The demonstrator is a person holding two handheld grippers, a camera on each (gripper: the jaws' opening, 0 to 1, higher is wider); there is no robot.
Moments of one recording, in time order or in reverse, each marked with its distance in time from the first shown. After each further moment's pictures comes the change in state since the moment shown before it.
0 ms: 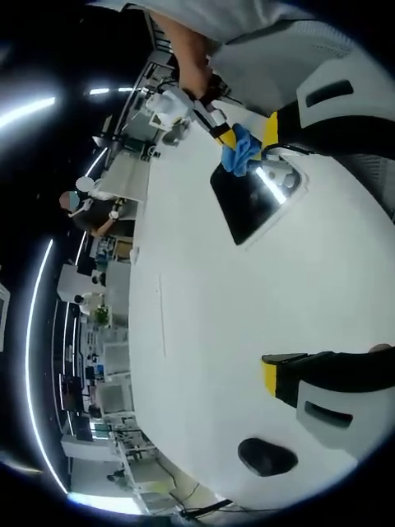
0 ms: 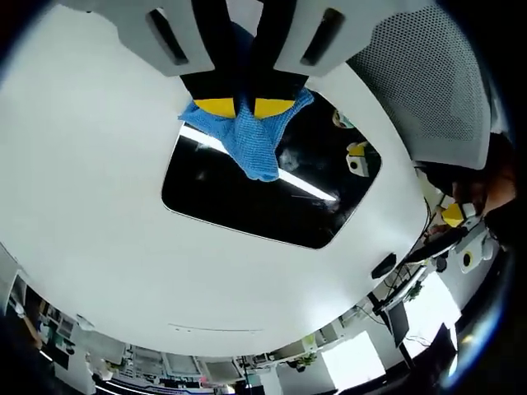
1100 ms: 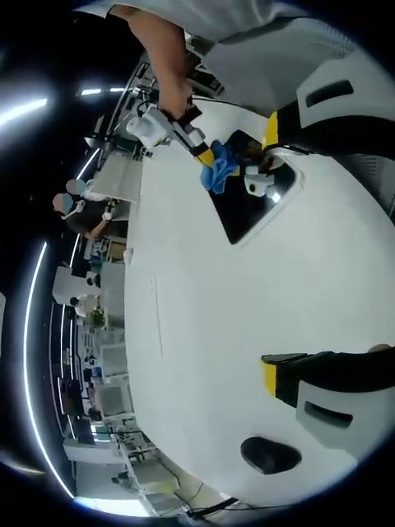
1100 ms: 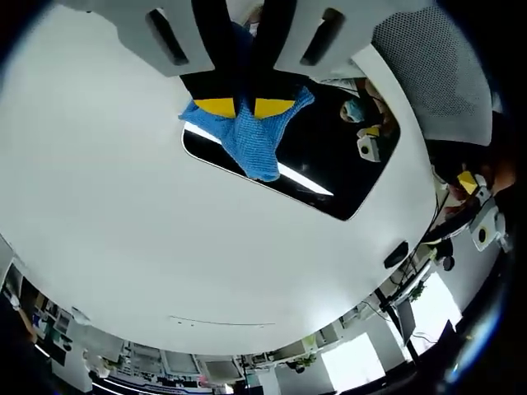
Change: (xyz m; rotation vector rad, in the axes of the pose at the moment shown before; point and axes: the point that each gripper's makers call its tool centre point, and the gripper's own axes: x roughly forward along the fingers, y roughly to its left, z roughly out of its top) left arm 0.003 -0.009 0.003 0.027 0.031 0.008; right arm 0.021 -0.031 0.046 -0.021 -0.003 -0.017
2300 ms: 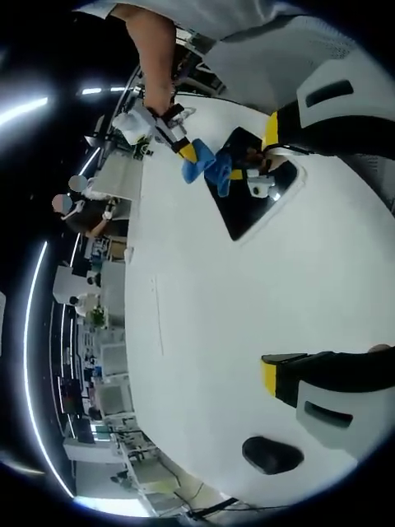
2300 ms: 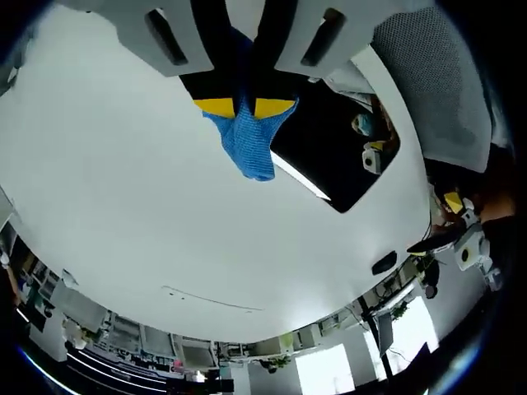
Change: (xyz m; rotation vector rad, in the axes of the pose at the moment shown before) left arm 0.001 0.005 0.000 -0.007 -0.002 0.001; right arm -0.045 -0.031 0.019 -0.148 -0.028 0.004
